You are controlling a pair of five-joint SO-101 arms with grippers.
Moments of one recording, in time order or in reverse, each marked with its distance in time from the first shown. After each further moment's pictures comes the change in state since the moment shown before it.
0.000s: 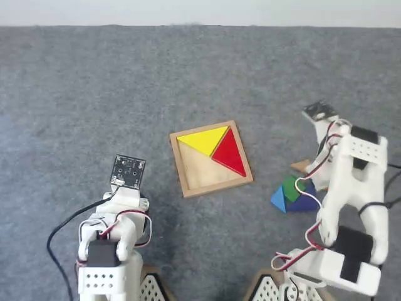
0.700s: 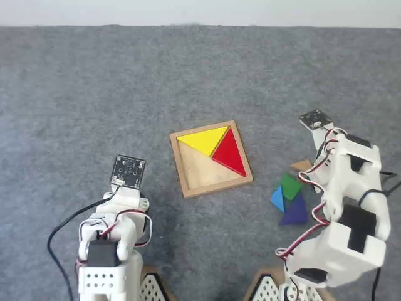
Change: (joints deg) left arm 0.0 0.0 0.0 0.0 0.0; right arm 1.8 12.4 0.4 -13.0 2.4
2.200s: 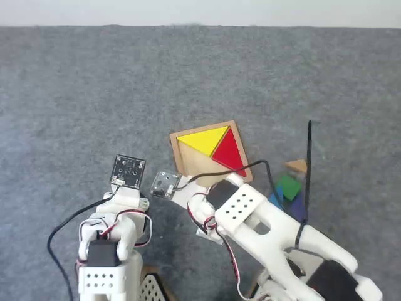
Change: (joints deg) left arm 0.0 0.0 0.0 0.0 0.0; right arm -68.8 -26.5 16.7 10.9 -24.0
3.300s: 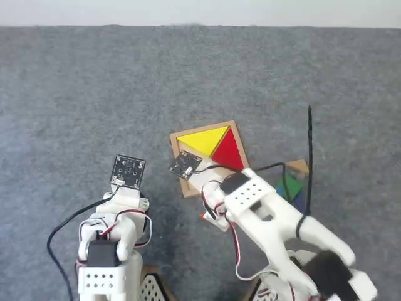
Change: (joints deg) left arm 0.0 0.0 0.0 0.0 0.0; right arm 9.9 4.0 3.6 -11.3 -2.5
